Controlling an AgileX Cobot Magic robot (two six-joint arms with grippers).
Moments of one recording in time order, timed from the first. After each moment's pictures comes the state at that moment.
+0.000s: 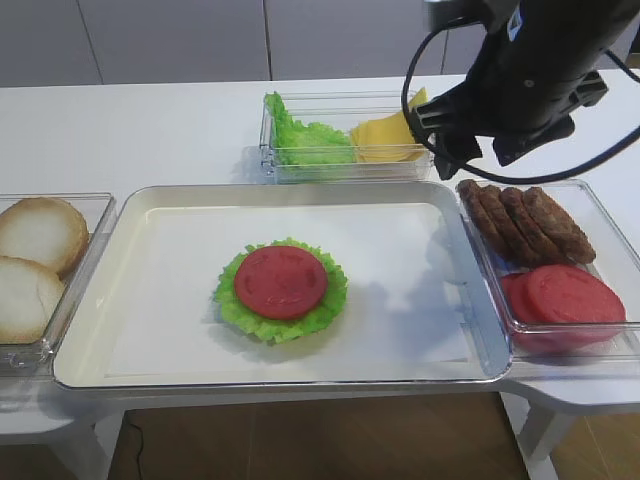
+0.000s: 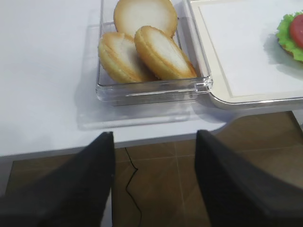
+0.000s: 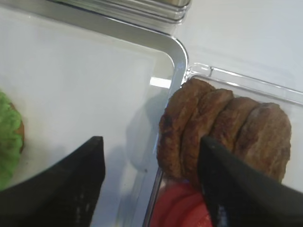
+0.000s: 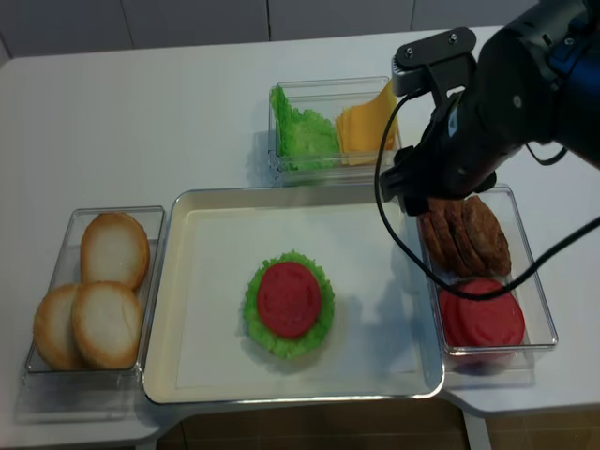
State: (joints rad) left arm -0.03 -0.02 -0.49 0.02 1.18 -0.04; right arm 0.49 1.57 -1.27 -0.08 0.92 0.23
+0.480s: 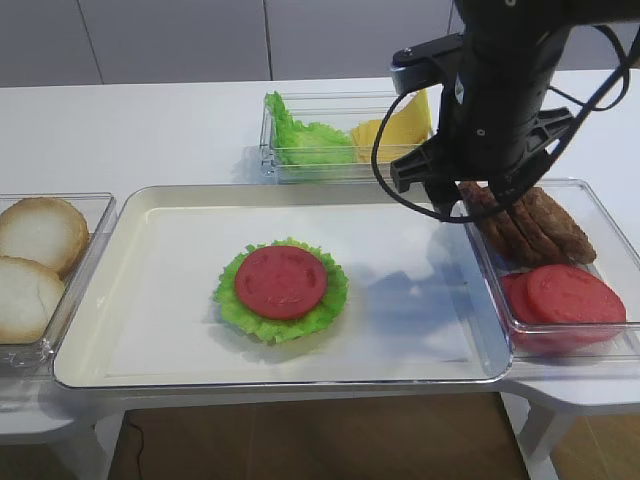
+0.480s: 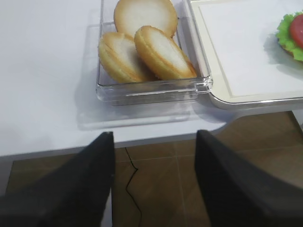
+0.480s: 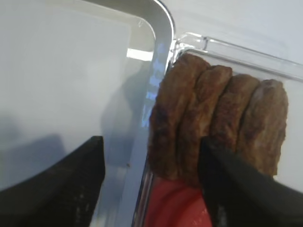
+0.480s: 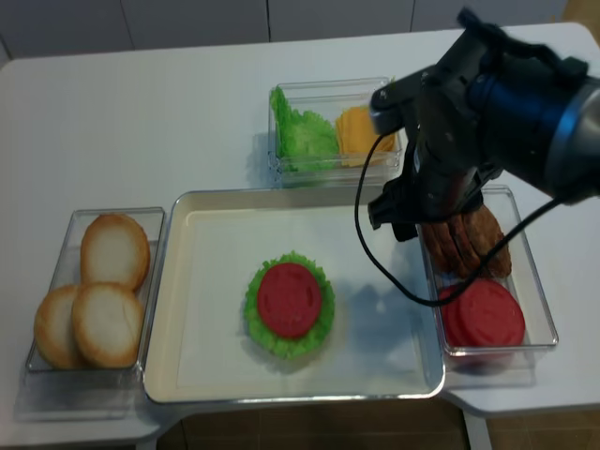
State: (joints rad) left arm -0.03 -0.02 -0.49 0.02 1.18 -0.04; right arm 0.56 1.70 -1.31 -0.25 1.02 0.40
